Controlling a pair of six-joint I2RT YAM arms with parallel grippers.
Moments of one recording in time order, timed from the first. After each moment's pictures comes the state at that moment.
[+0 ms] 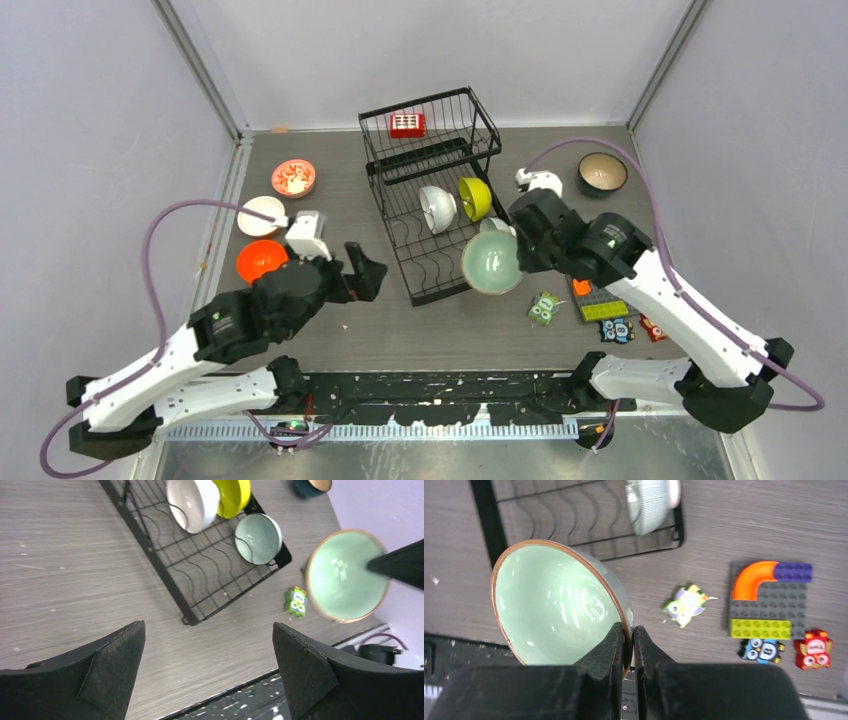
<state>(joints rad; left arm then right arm) -1.11 0.75 1.02 -0.73 -0.57 -0.73 0.88 1.16 1.39 -1.20 0.40 0.57</state>
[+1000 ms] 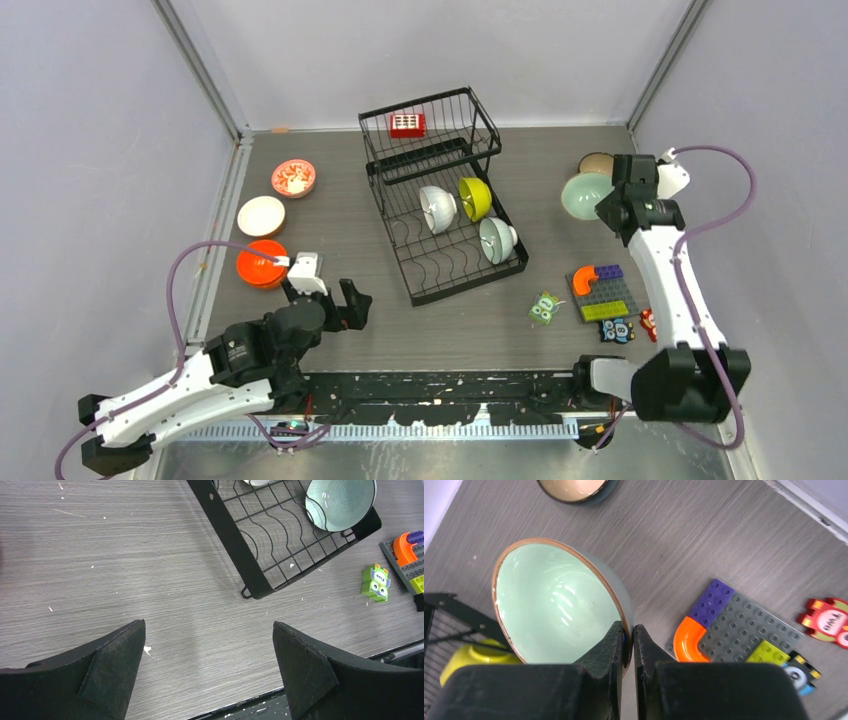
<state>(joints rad) -1.11 0.43 0.57 -0.70 -0.65 -0.73 -0.03 1.16 1.15 -0.77 0.40 0.74</state>
